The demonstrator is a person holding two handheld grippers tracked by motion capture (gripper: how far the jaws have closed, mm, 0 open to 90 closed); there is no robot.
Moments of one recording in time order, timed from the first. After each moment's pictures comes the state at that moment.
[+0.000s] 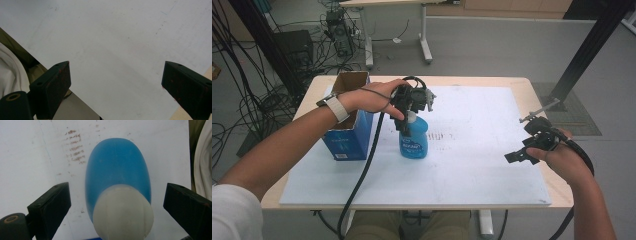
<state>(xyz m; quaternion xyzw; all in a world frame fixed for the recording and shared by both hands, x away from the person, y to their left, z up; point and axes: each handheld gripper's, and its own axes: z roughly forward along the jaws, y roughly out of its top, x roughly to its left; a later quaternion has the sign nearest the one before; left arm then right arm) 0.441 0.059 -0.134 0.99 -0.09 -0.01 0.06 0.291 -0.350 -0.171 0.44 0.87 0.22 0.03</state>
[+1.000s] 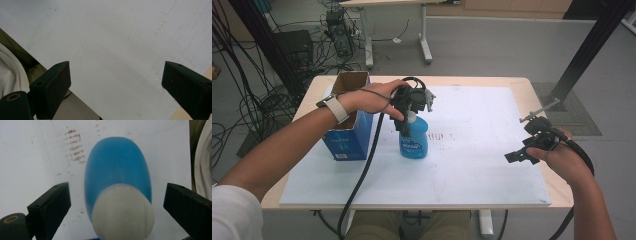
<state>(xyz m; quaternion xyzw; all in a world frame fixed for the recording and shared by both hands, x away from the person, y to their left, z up) 0.441 0.060 -0.136 0.99 -0.09 -0.01 0.06 0.291 -0.349 -0.171 0.44 0.87 0.22 0.03</state>
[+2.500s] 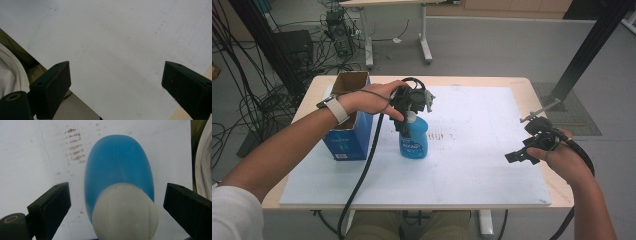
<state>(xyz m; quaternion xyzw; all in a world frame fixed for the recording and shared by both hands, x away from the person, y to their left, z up) 0.442 0.062 -0.139 0.99 -0.09 -0.01 0.06 0.291 -0.351 -0.172 0.44 0.87 0.22 0.03</state>
